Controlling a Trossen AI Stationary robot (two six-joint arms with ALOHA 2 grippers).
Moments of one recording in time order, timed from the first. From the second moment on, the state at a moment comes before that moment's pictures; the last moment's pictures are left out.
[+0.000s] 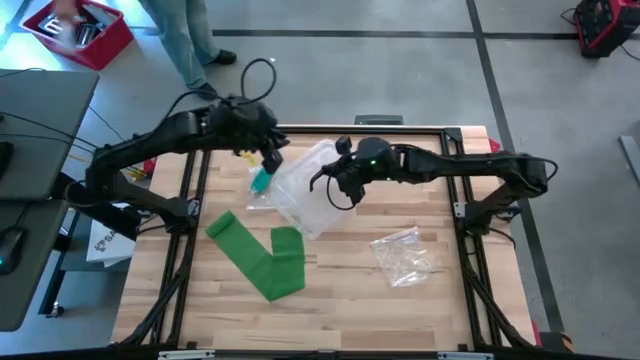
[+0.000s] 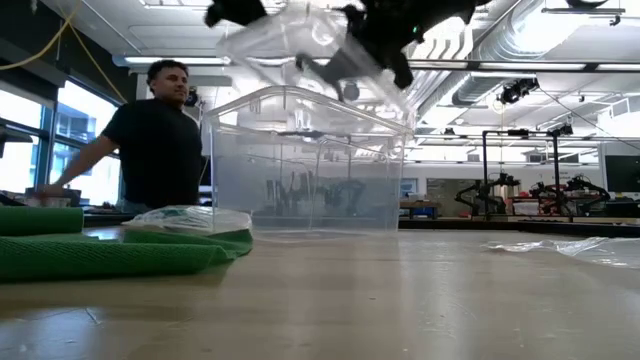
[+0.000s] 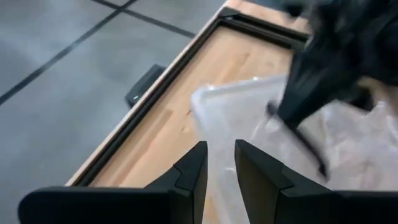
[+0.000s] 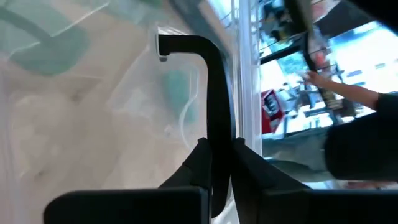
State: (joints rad) left arm 0.29 1.30 1.51 -0.85 -0.17 -0.13; right arm -0.16 1.52 1.18 -0.14 0.07 -1.01
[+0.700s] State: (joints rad) left arm 0.11 1.25 1.50 -1.01 -0.46 -0.21; right arm -0.72 1.26 1.12 -0.55 0.14 -0.61
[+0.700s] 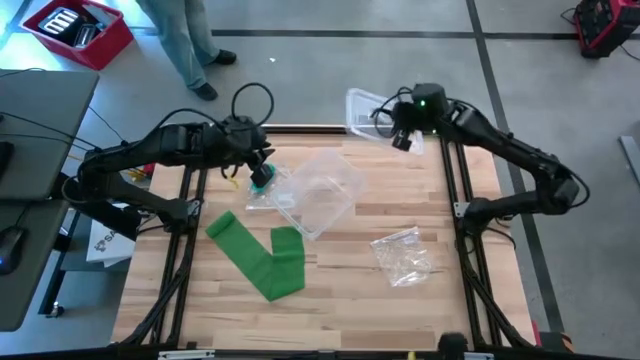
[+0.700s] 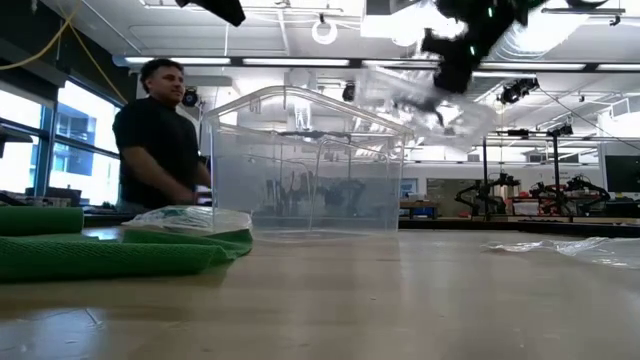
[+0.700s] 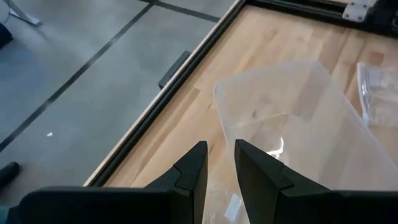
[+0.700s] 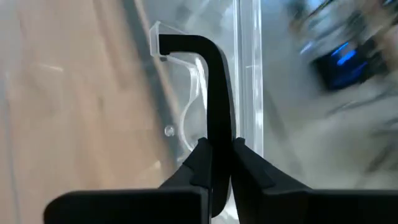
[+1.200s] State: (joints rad) left arm 0.01 1.19 1.35 -1.04 -0.57 -0.34; right arm -0.89 1.27 0.67 -0.31 0.20 -0.52
